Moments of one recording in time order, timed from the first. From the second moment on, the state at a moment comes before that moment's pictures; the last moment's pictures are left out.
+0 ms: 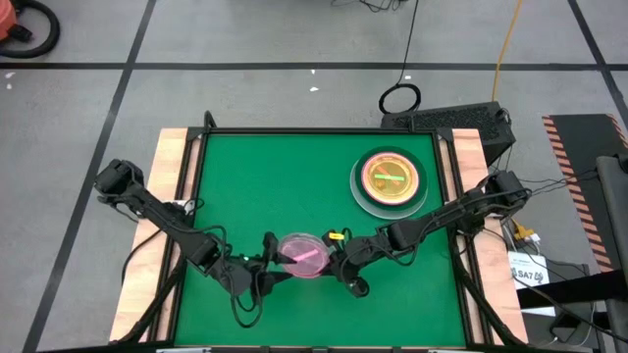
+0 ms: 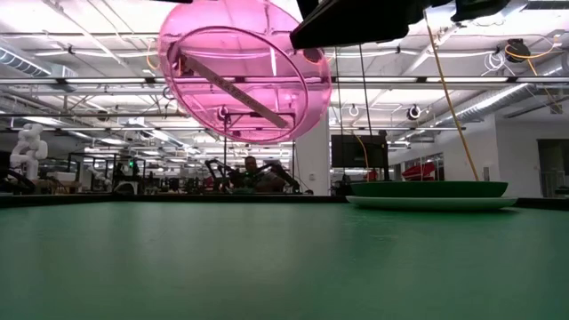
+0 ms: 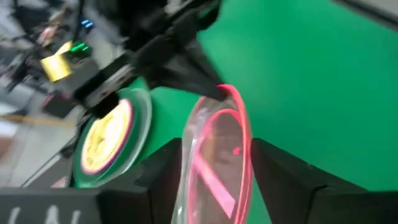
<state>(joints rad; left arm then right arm) -0.63 1.47 0.93 -0.04 -0.58 0.37 0.35 1.66 1.01 0.07 -0.02 -0.34</state>
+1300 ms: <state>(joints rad) -0.50 1.58 0.60 0.84 -0.49 -0.01 0.24 1.41 0.96 -0.92 0.62 0.33</state>
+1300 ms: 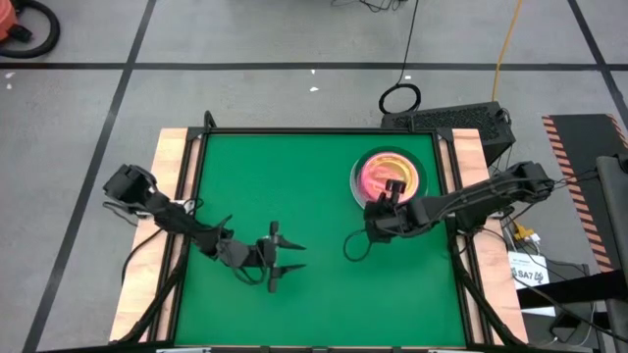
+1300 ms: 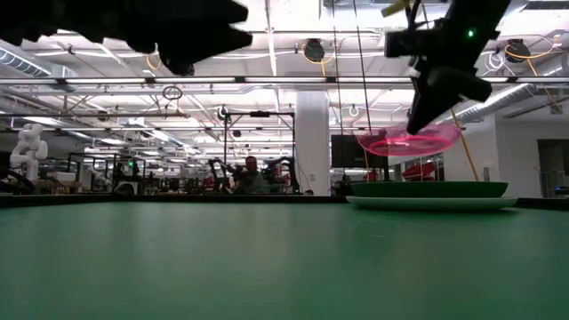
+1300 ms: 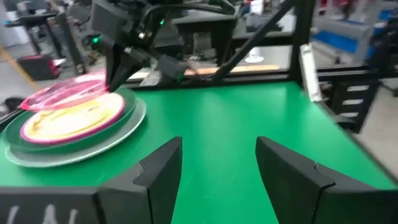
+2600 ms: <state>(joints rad) -0.46 1.65 0.84 0.42 -0.49 -0.17 -0.03 1.41 0.73 -0.64 0.58 0.21</state>
